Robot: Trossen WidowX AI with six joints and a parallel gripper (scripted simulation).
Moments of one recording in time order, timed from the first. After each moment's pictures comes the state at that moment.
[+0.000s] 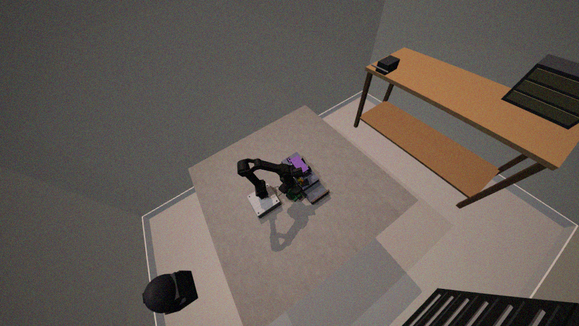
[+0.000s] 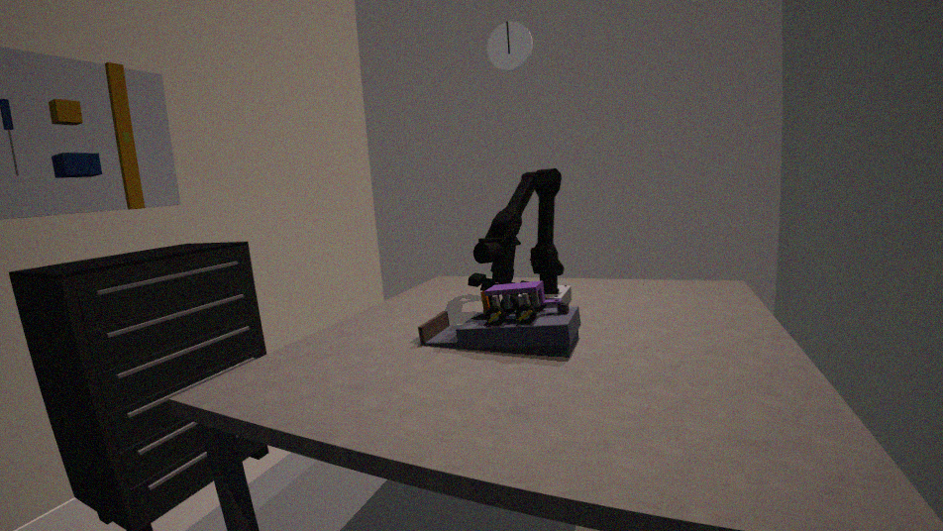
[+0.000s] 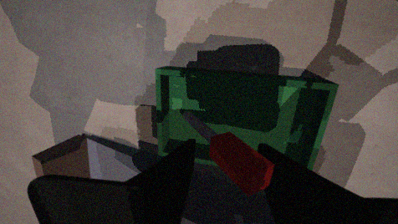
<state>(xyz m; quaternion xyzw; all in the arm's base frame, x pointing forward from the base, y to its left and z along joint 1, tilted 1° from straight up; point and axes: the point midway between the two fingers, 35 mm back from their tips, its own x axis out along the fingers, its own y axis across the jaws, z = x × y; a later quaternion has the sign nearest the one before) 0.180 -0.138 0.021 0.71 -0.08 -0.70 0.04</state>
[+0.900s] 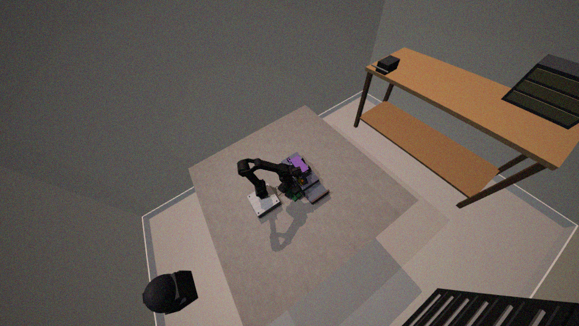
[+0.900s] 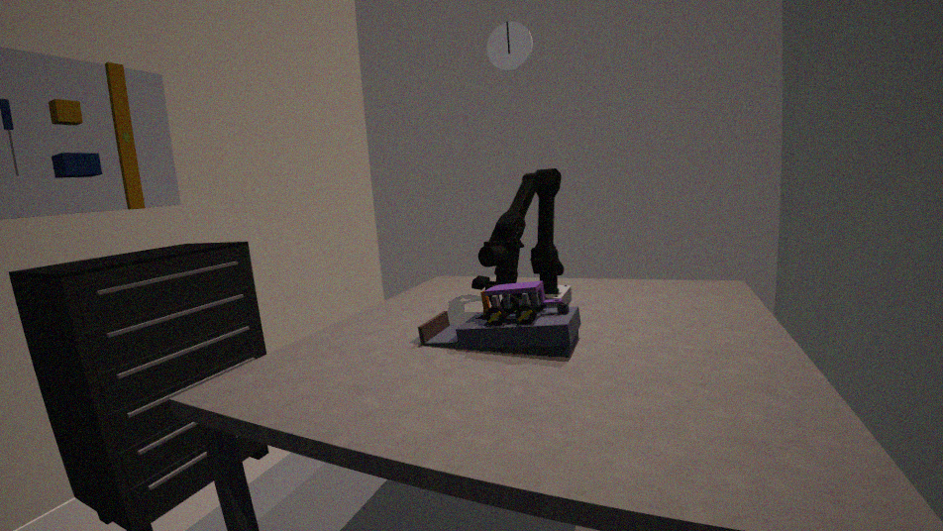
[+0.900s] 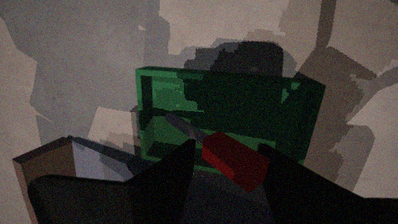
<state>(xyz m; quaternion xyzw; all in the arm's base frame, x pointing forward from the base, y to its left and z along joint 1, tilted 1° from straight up) 0.181 -0.127 0.012 0.71 -0.08 -0.70 0.04</state>
